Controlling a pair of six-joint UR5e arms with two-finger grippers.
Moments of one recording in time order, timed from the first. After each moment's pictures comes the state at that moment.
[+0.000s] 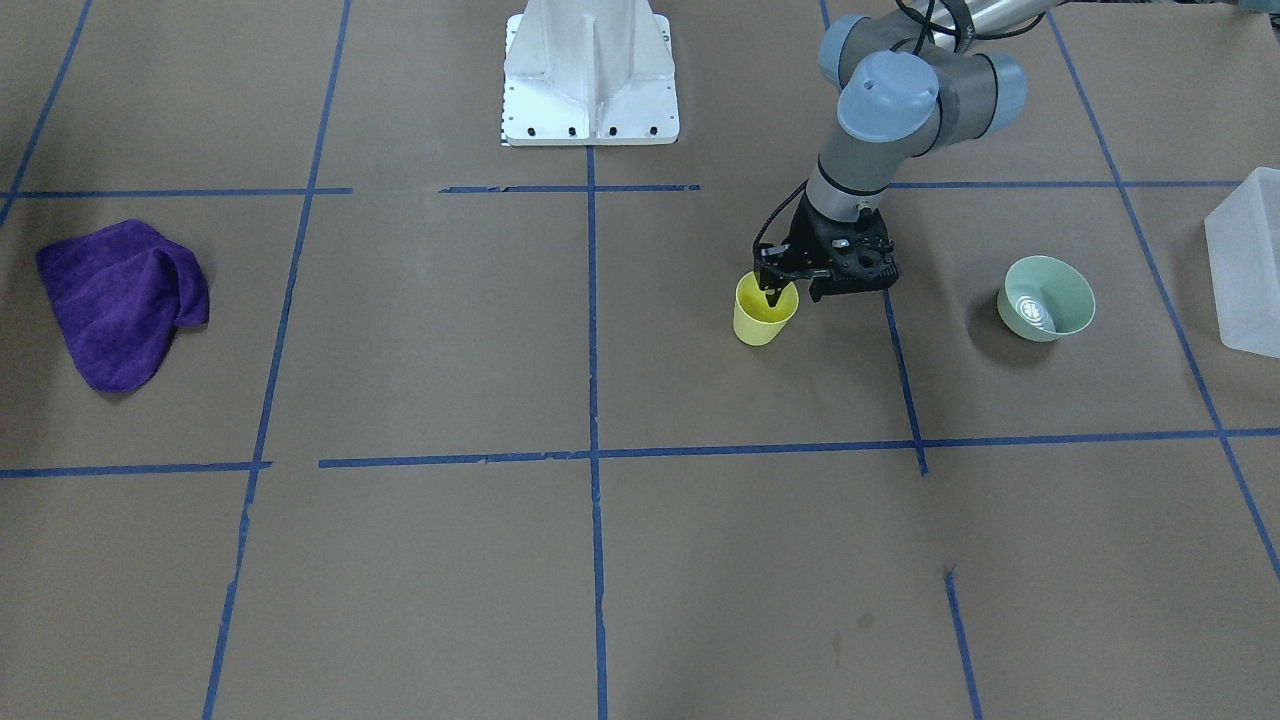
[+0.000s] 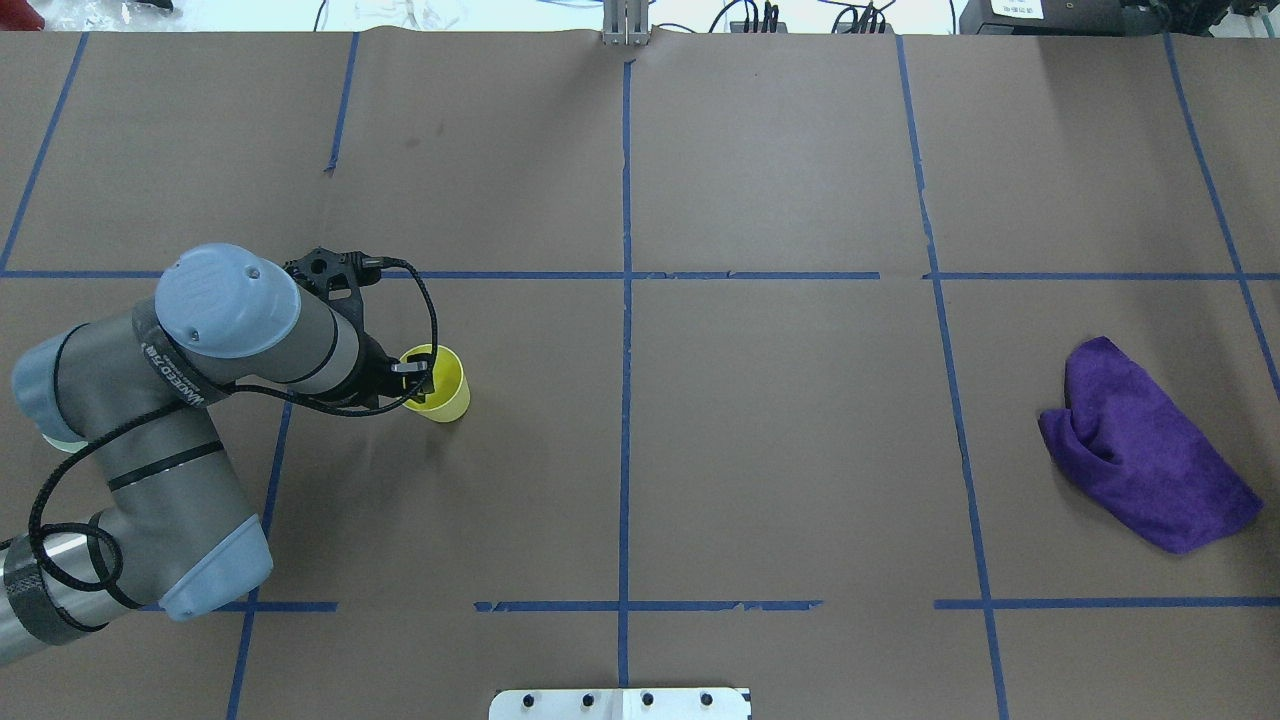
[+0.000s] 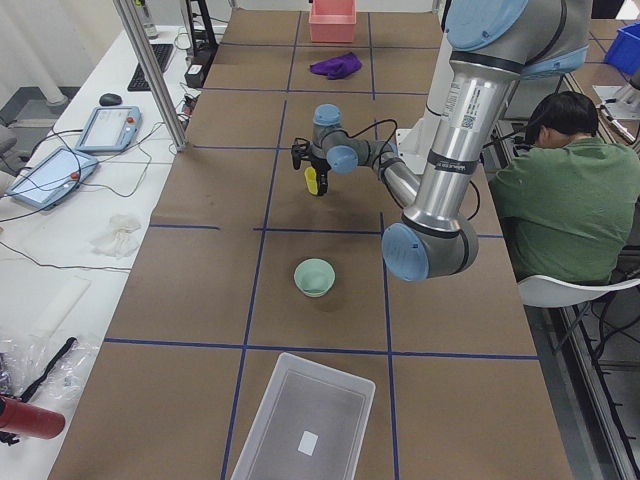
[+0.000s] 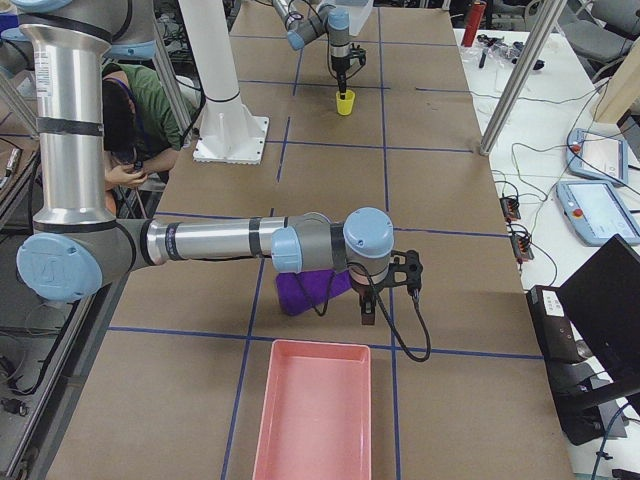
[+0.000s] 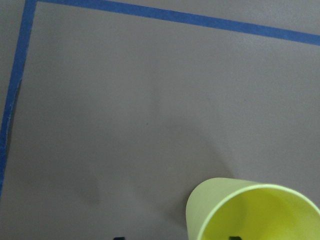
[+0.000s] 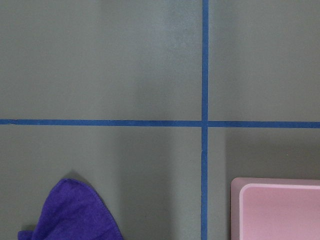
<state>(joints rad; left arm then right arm) -0.59 -1.91 -1.82 -1.79 -1.90 -1.31 1.59 -1.60 1.71 -1.53 2.44 0.10</state>
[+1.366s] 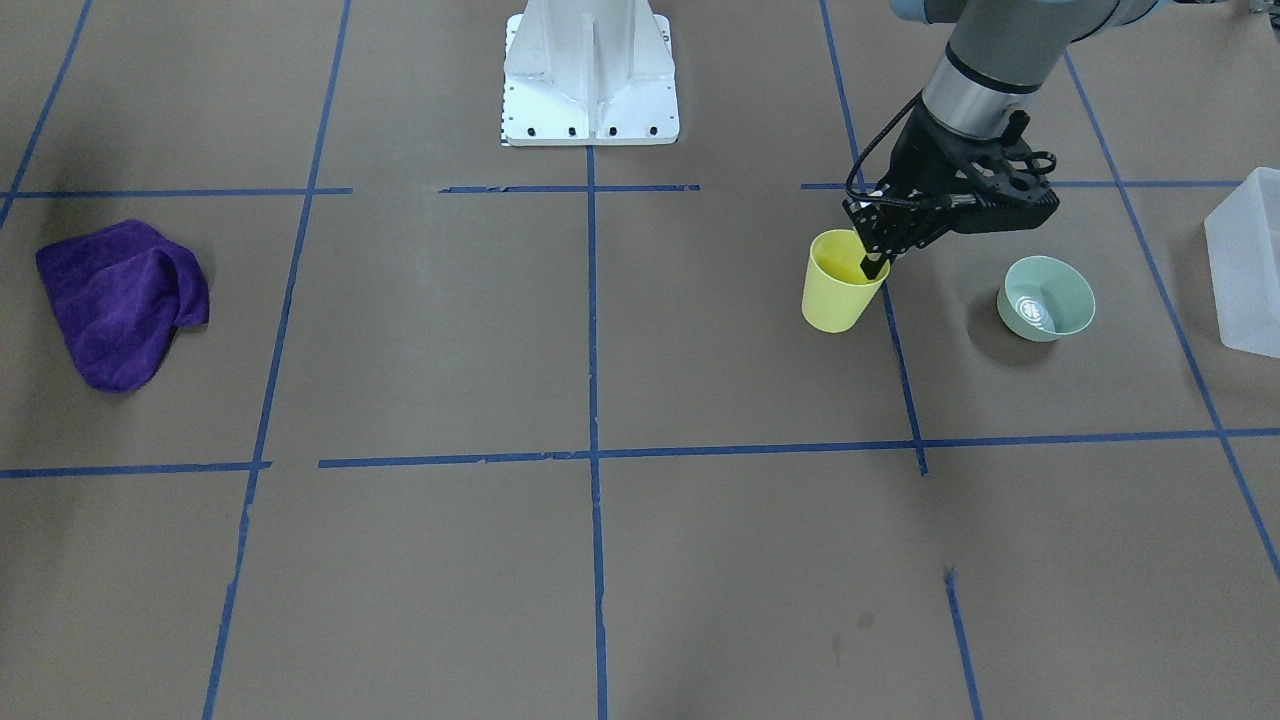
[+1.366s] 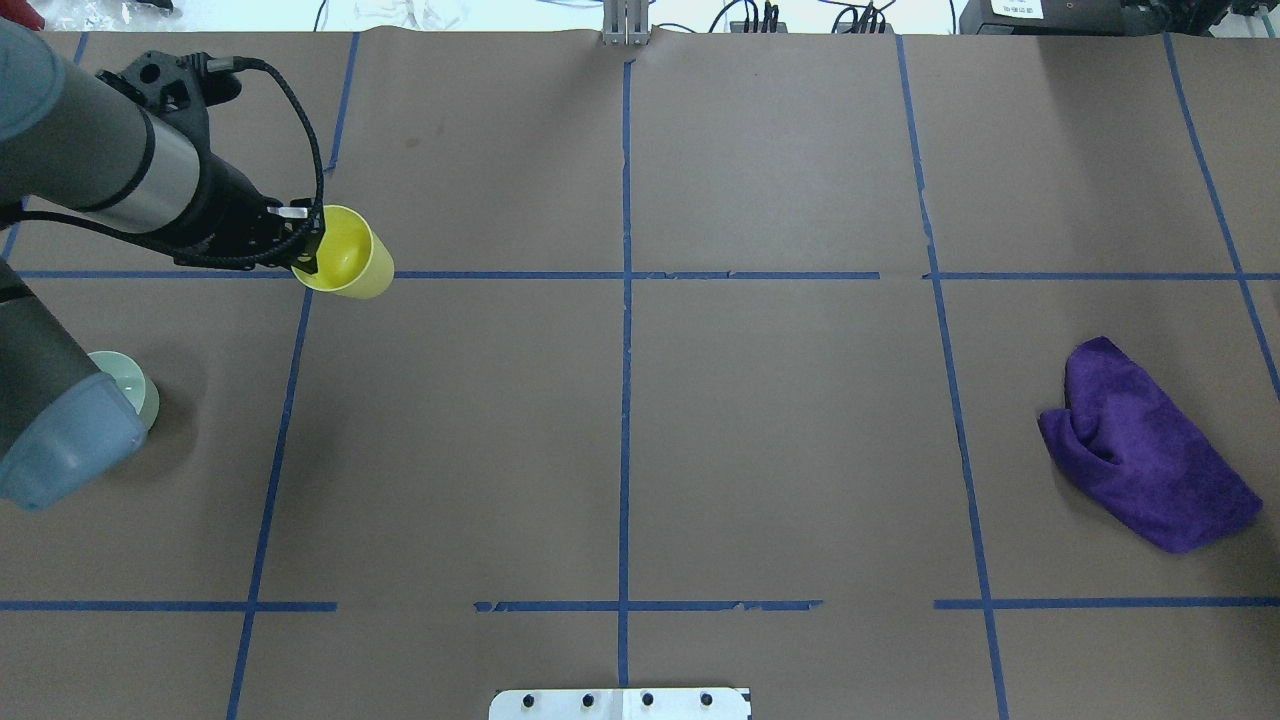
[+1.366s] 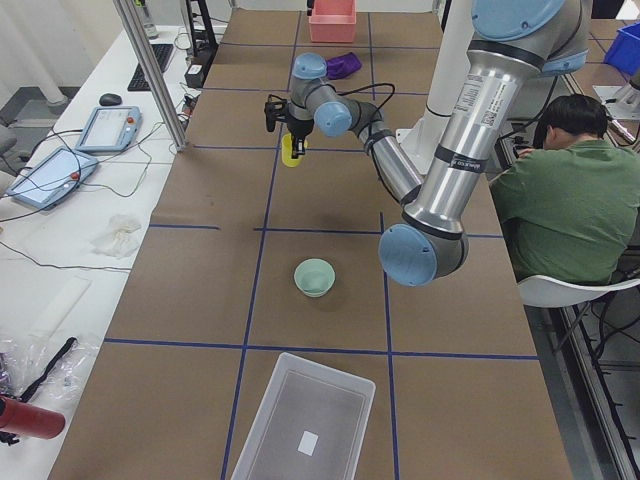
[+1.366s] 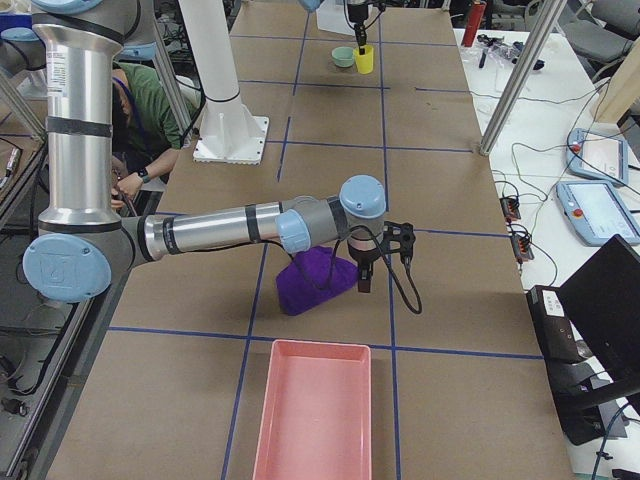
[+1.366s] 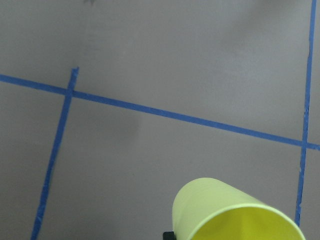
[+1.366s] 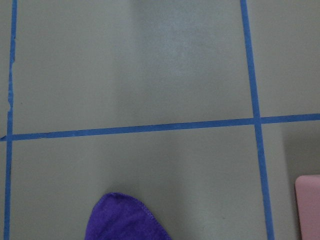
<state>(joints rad) -0.89 -1.94 -2.06 -1.53 -2.04 -1.13 1.37 -1.67 1.81 -1.28 2.34 0.53</state>
